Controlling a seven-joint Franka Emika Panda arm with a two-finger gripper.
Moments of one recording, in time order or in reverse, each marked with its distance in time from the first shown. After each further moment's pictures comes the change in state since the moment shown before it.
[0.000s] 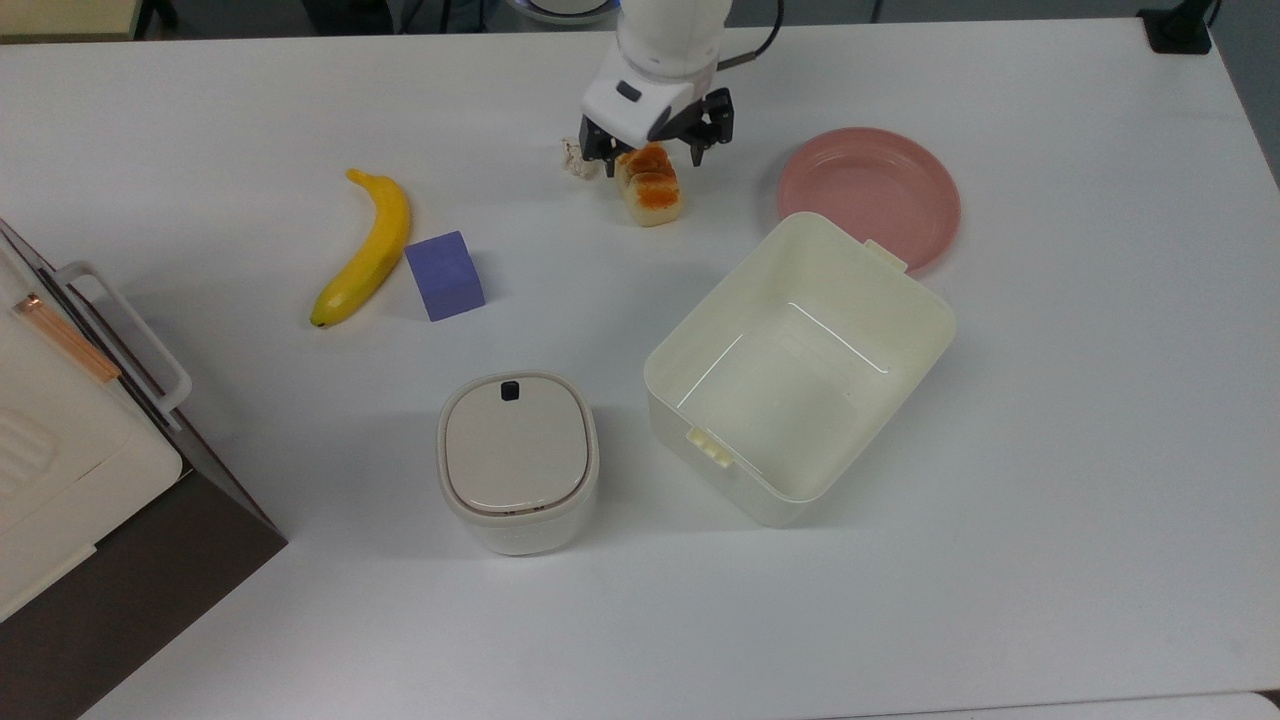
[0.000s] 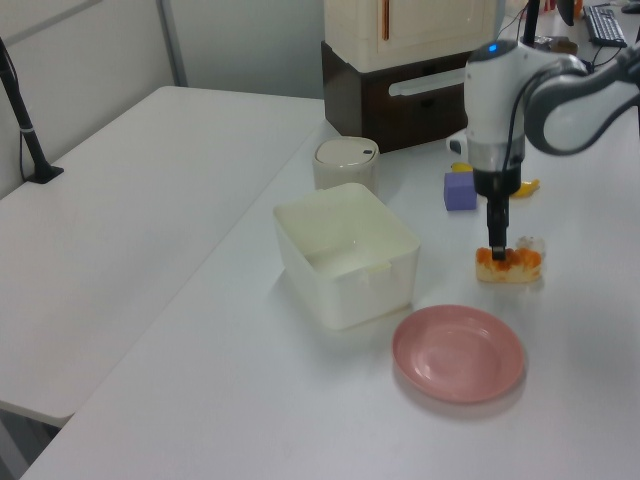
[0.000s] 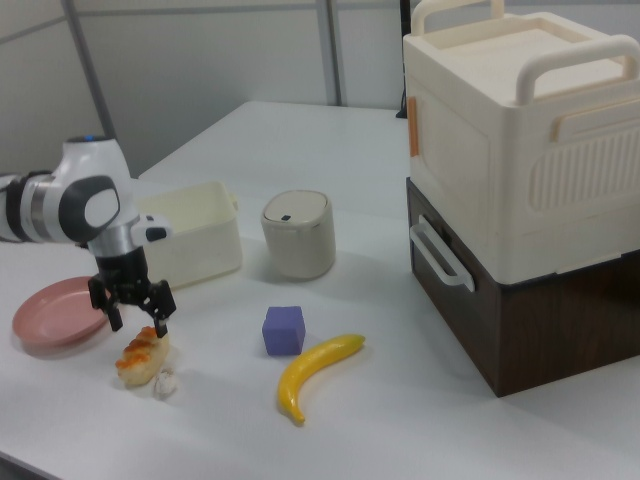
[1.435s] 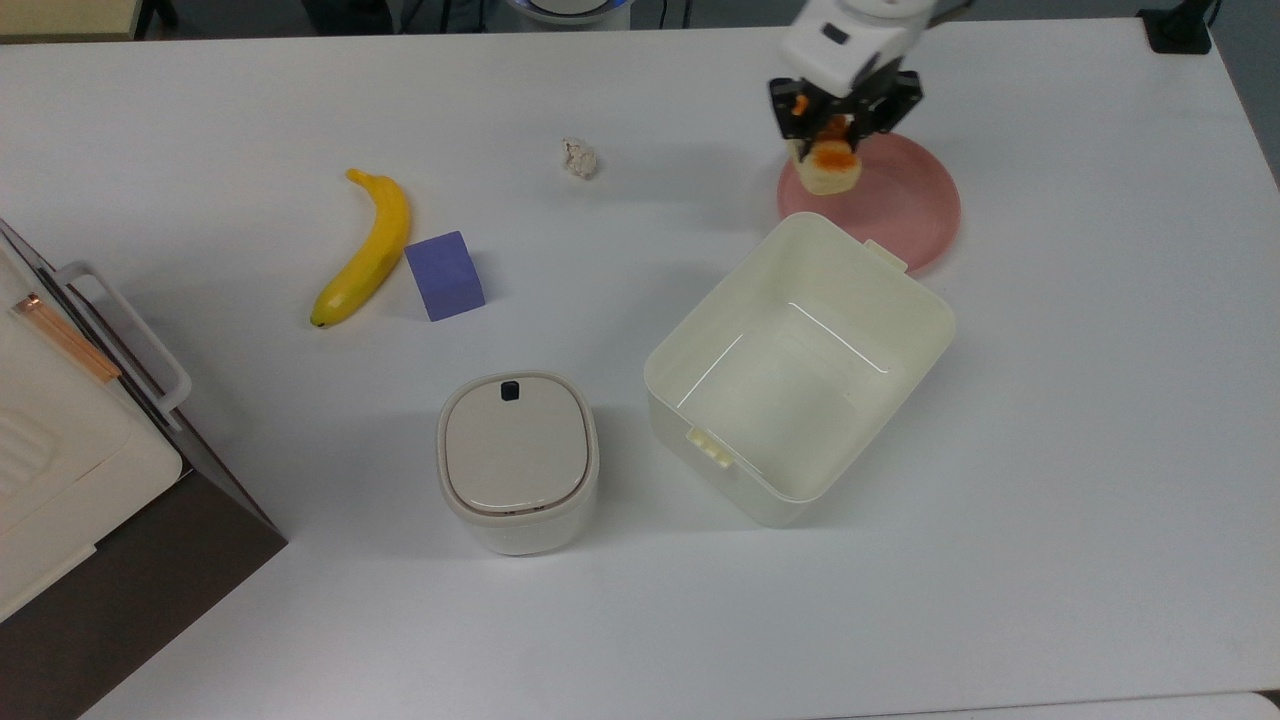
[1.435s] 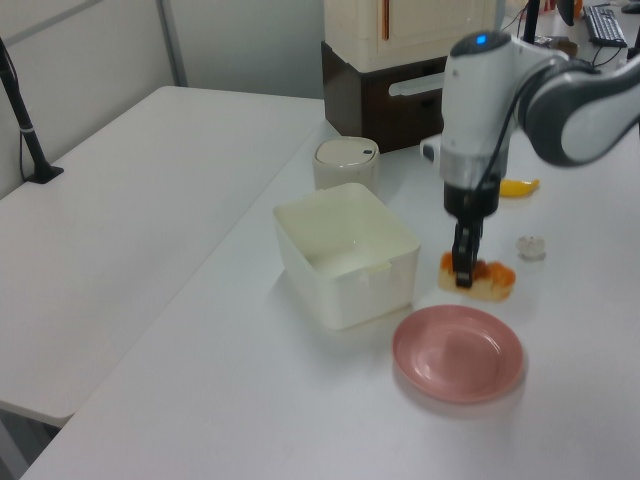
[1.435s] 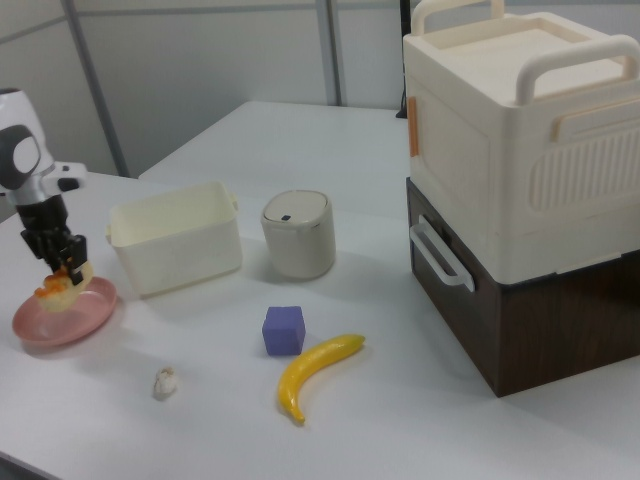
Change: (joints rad) arm 0.175 0.097 0.106 0.269 0.031 -0.065 0.380
